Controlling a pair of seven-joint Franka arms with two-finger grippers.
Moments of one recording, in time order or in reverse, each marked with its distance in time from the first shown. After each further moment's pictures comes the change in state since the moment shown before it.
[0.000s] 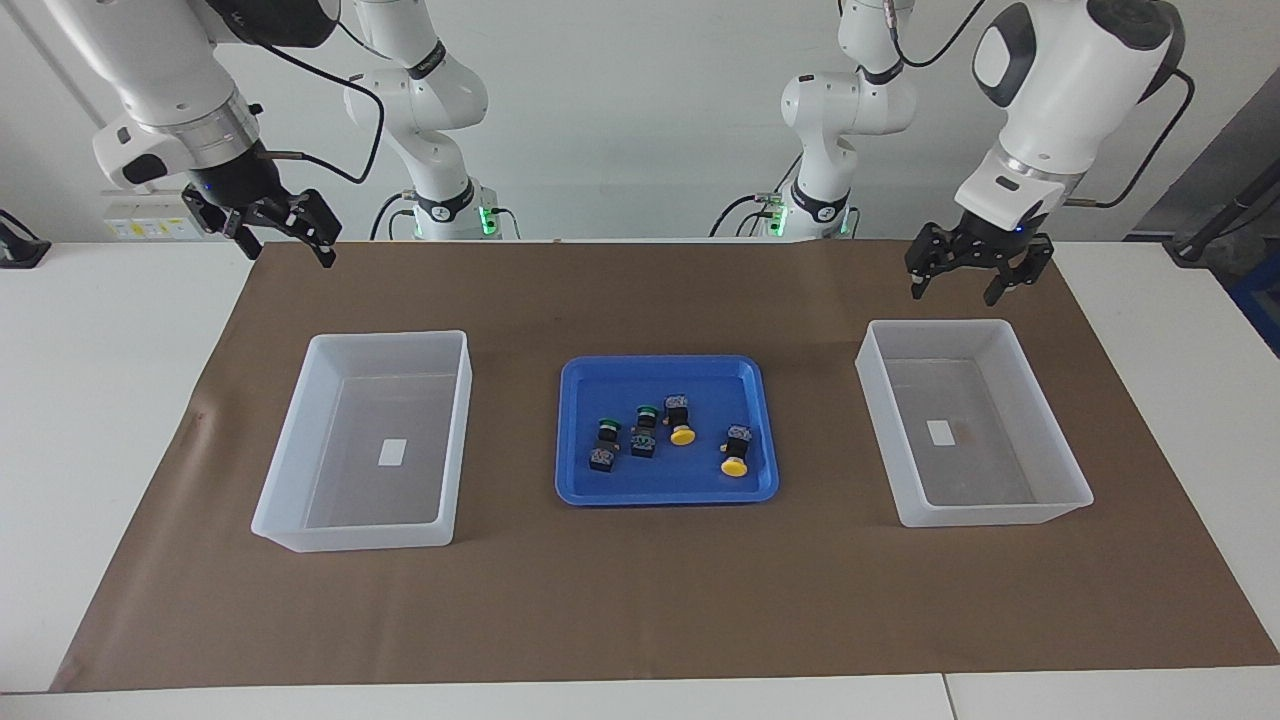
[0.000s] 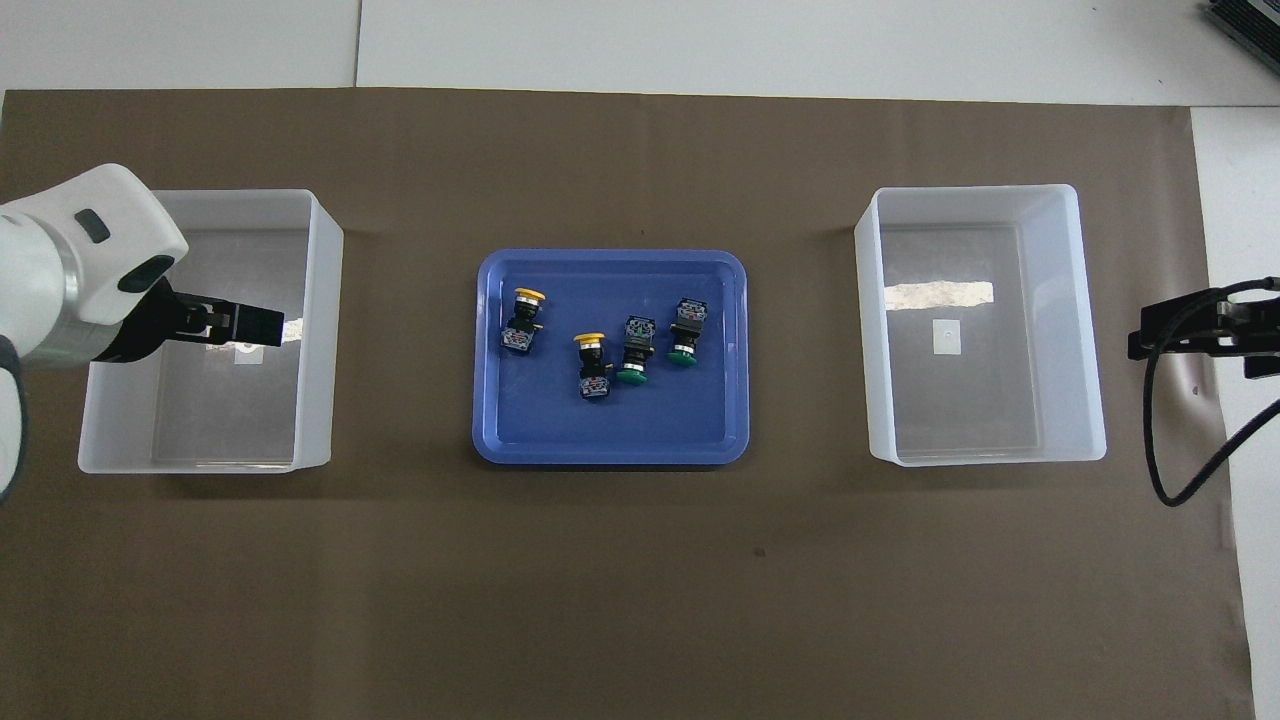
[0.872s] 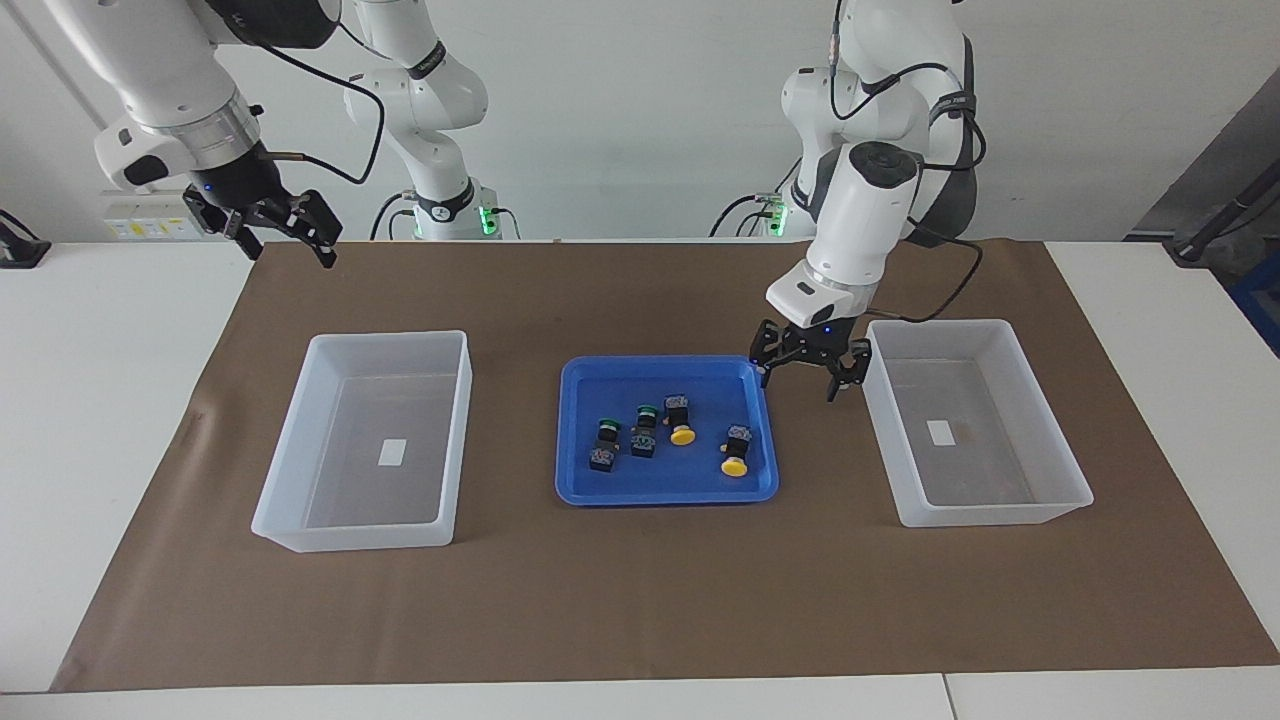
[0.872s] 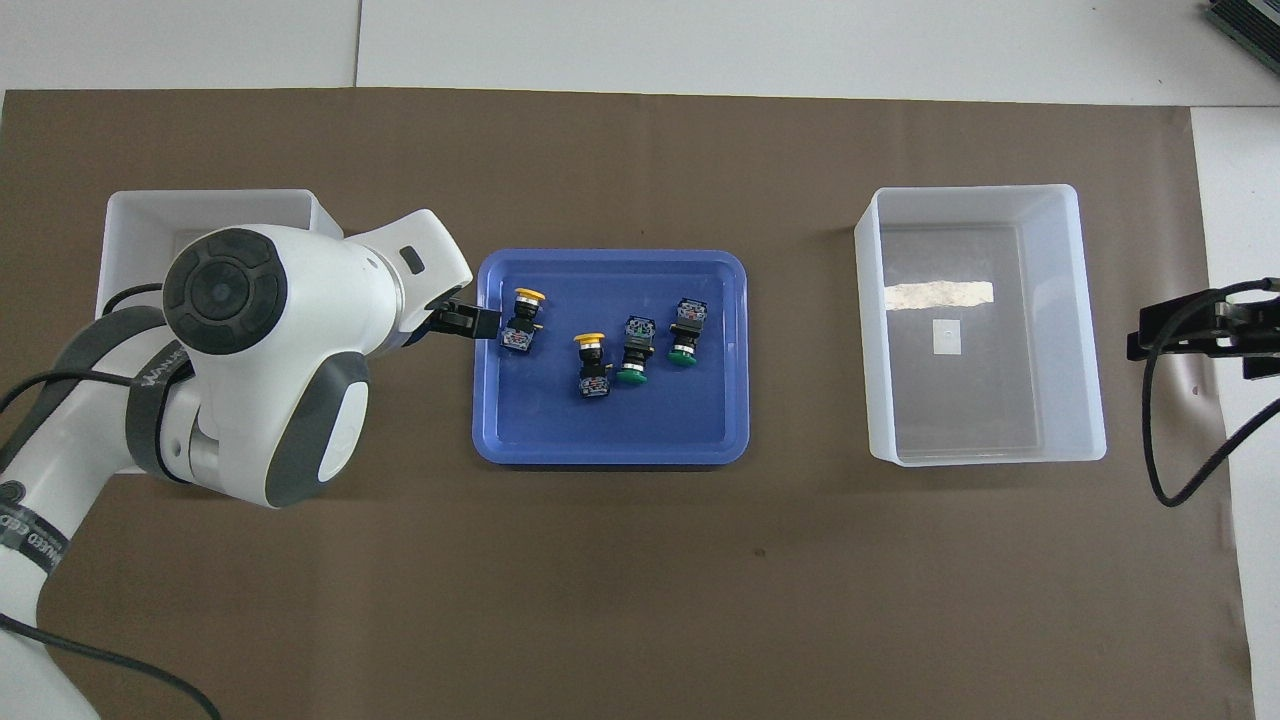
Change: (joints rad) left arm -0.208 0.218 -0.005 -0.067 0.000 0.378 -0.075; right arm 0.000 0.000 0.000 -0.002 0.000 0.000 0.000
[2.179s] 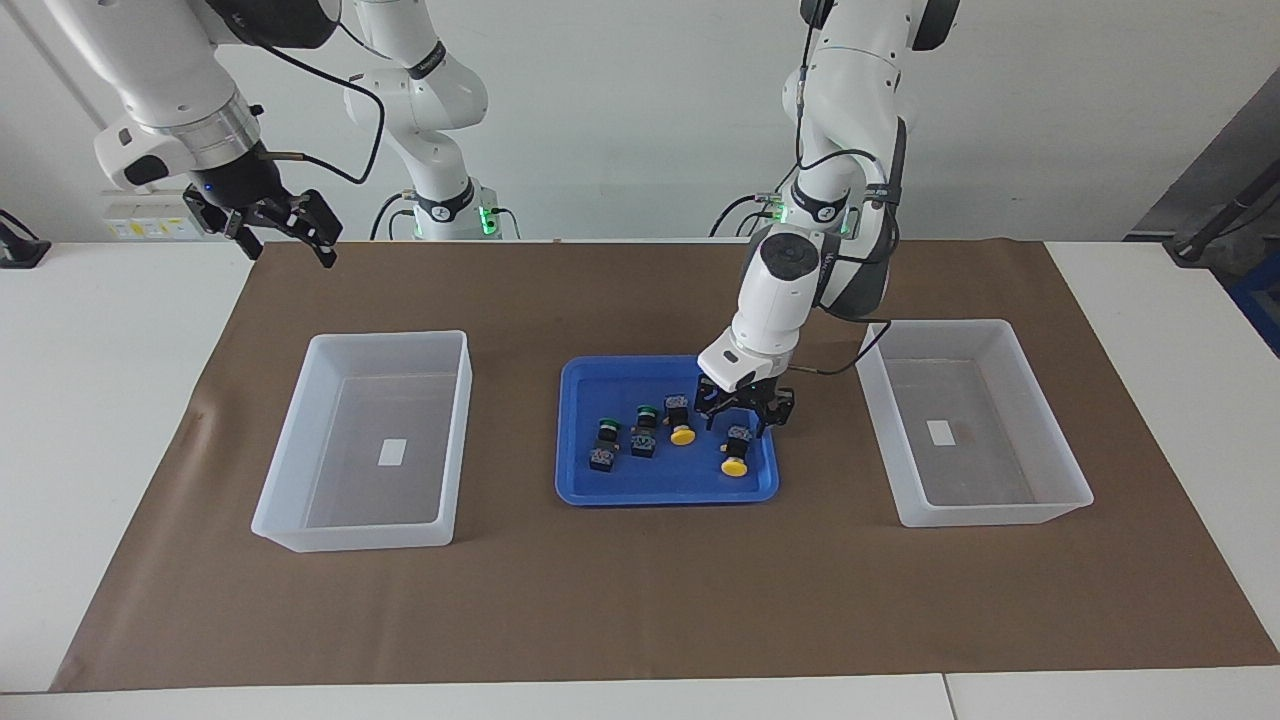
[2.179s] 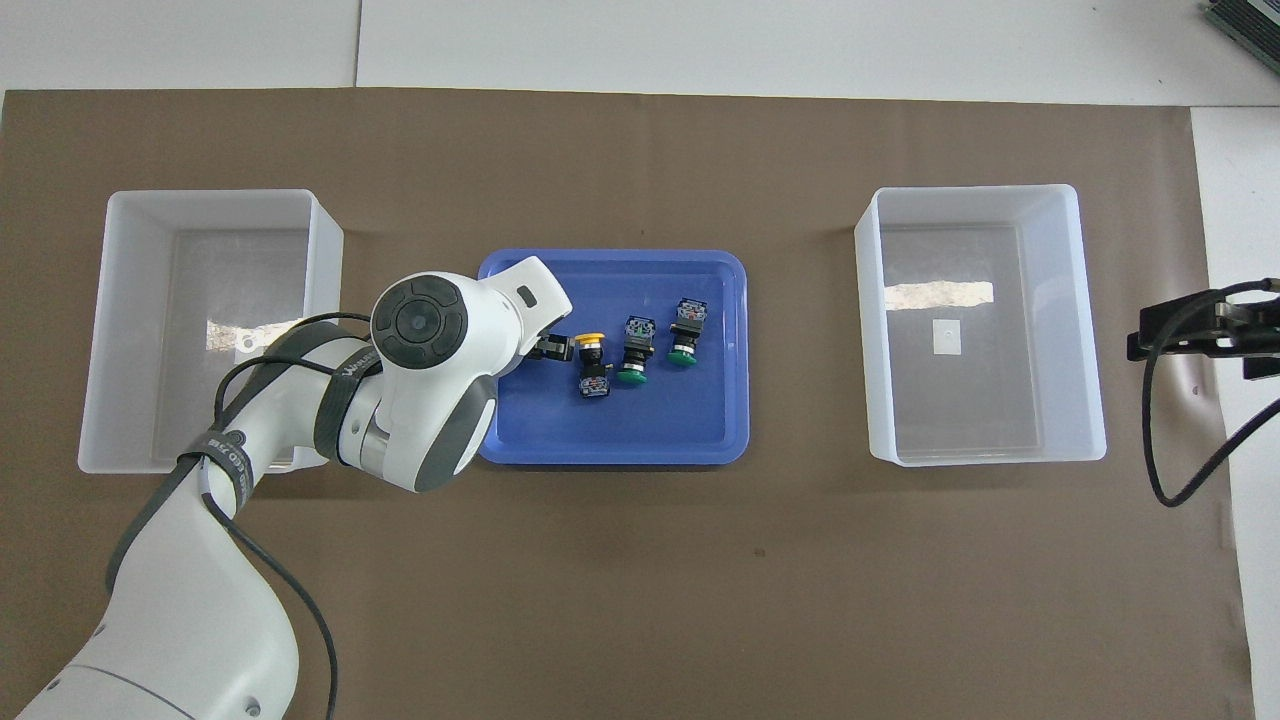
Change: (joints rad) left arm -0.098 0.218 0.004 -0.006 0.000 0.160 -0.160; right arm 0.000 -0.001 0.000 -0.001 0.000 0.000 0.000
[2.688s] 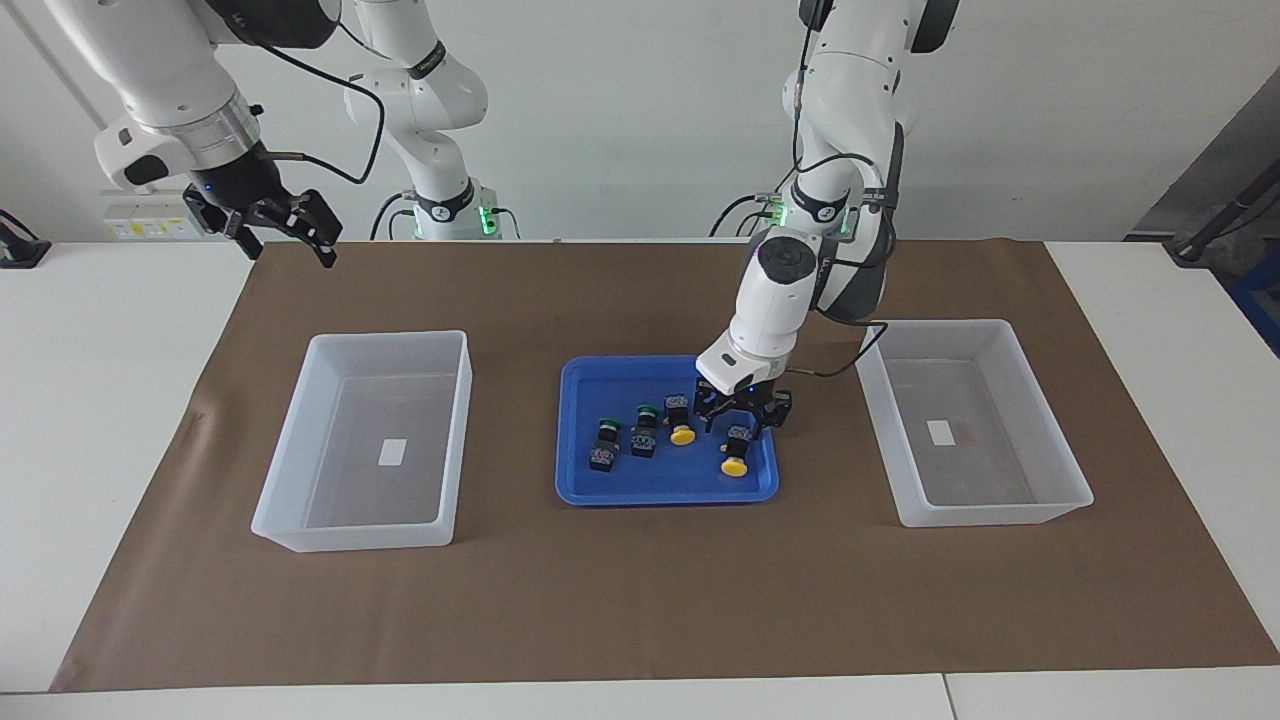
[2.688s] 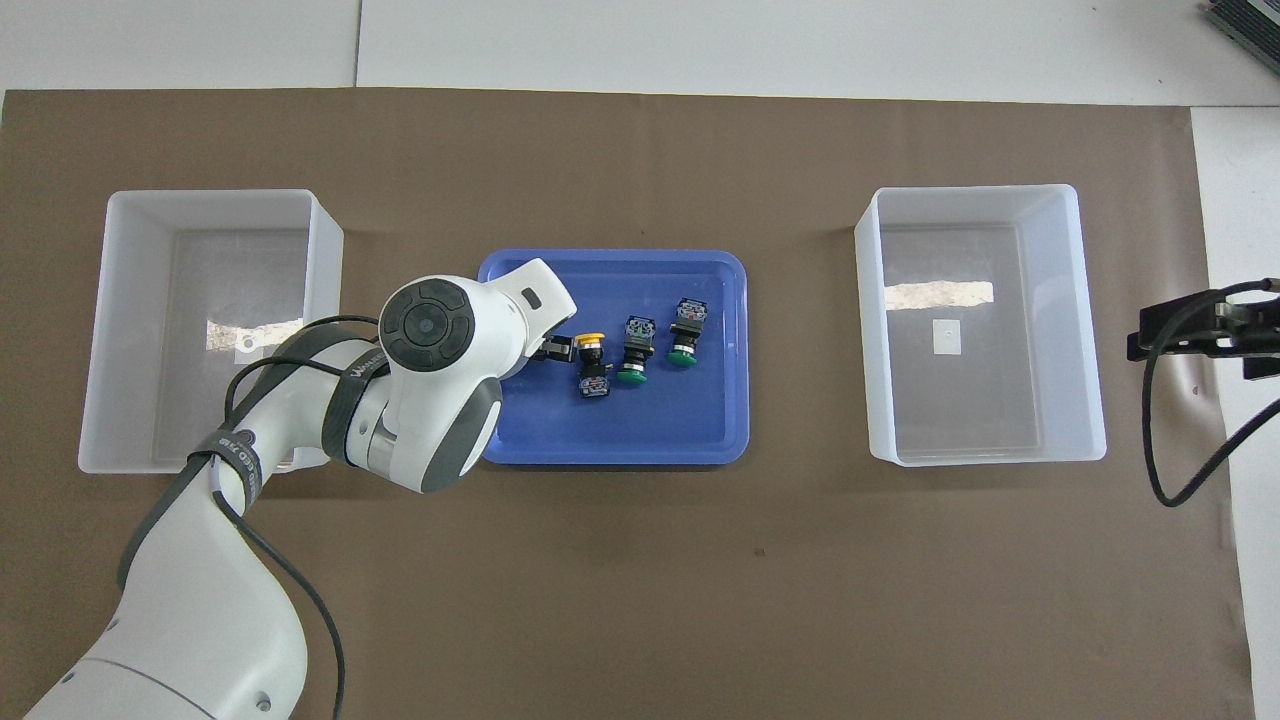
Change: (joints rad) left arm -0.008 0.013 -0.002 -0.001 0.000 0.017 -0.020; right arm 0.000 0.000 0.000 0.000 0.000 0.000 0.000
